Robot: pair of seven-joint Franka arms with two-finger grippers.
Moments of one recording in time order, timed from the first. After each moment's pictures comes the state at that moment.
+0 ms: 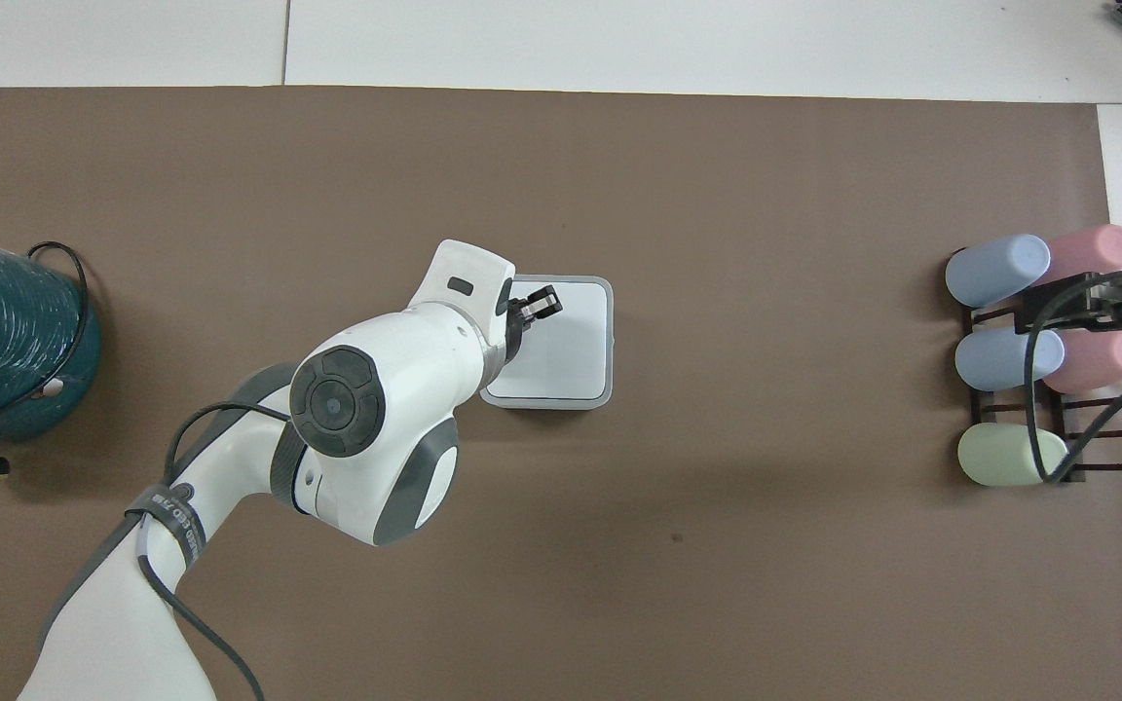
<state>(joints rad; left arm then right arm) -0.48 0.22 -0.14 -2.02 -0.18 2.75 -0.80 0.10 -0.04 -0.12 -1.64 -0.02 1.60 0.07</state>
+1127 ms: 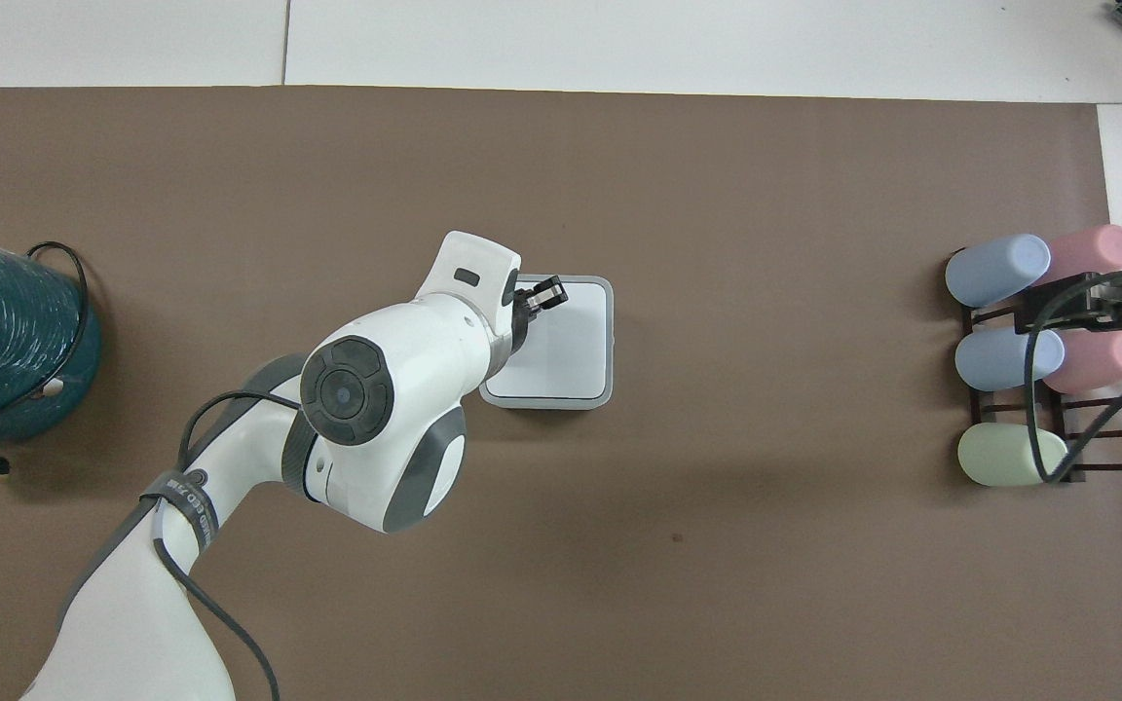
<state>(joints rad) -0.48 0.25 -0.14 -1.98 -0.18 2.76 -0.80 0.10 -0.04 -0.12 -1.64 -0.02 1.60 0.07</state>
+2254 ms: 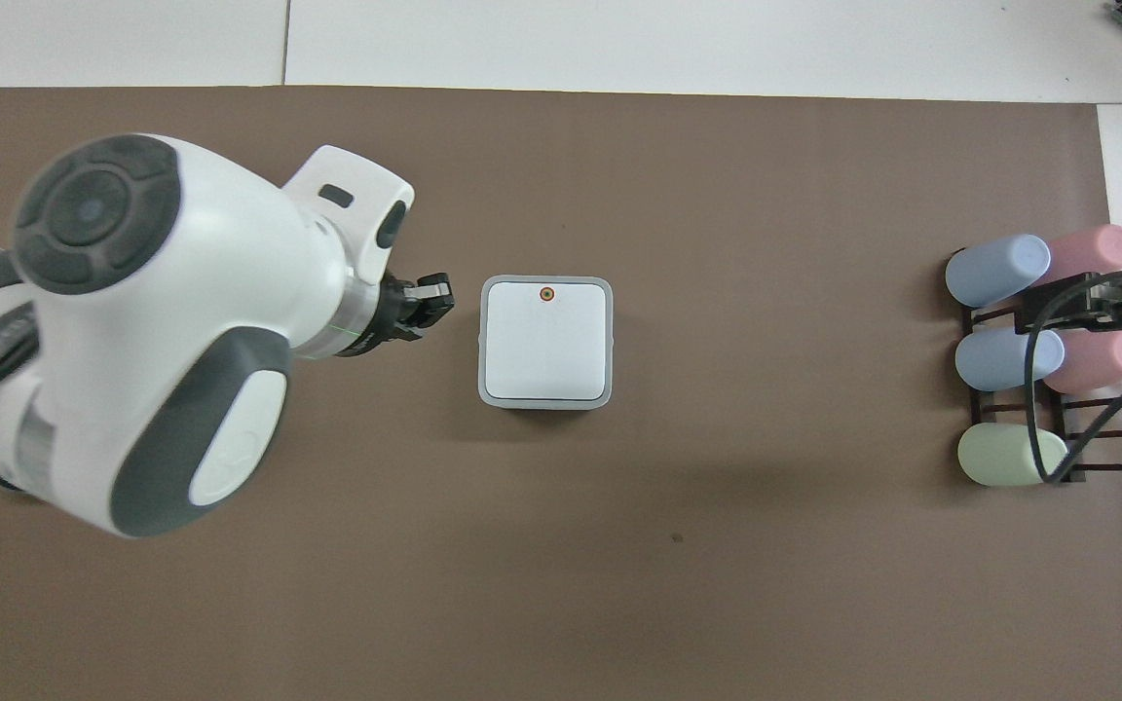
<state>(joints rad) -0.33 0.05 -0.12 -1.67 -0.12 1.82 -0.63 0.10 -0.04 -0.12 -1.64 -0.02 1.60 0.07</state>
